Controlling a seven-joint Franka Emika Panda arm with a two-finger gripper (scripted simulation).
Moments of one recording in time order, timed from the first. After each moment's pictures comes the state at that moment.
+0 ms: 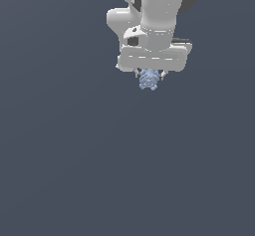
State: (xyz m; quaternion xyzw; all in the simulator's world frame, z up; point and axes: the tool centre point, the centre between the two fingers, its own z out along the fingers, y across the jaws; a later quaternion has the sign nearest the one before) arm -0.069 0.077 0.322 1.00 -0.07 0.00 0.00
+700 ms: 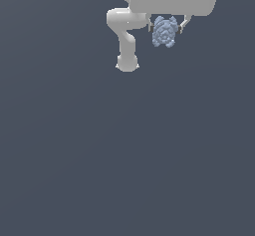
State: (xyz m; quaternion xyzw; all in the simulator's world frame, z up) arm -0.103 0.107 0.459 1.00 -0.07 0.00 0.00
